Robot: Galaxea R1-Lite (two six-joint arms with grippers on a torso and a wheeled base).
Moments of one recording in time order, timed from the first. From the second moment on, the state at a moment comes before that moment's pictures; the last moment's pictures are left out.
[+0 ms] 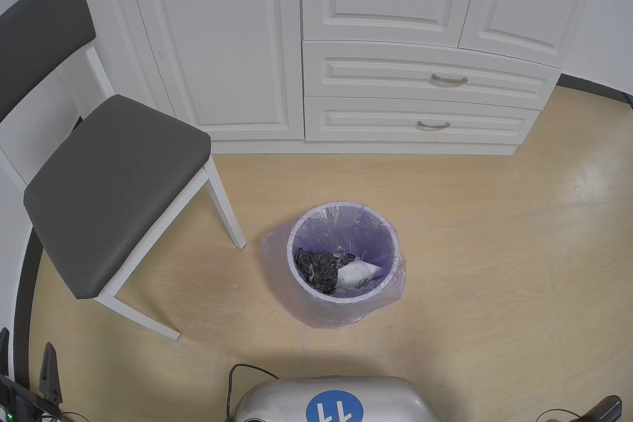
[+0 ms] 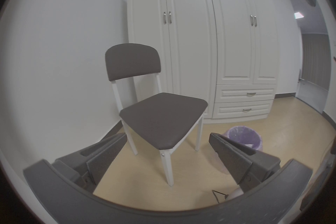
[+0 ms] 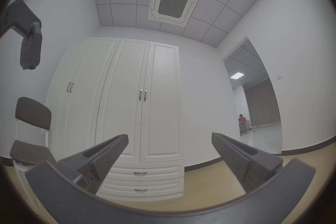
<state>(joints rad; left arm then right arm) 0.00 0.01 -0.02 -0.07 0.17 0.02 0.00 0.01 -0.02 -0.82 -0.26 -0.12</state>
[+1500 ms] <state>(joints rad) 0.00 0.02 -0.02 0.00 0.02 -0.02 0.00 0.01 -0.02 -0.36 -0.19 -0.09</state>
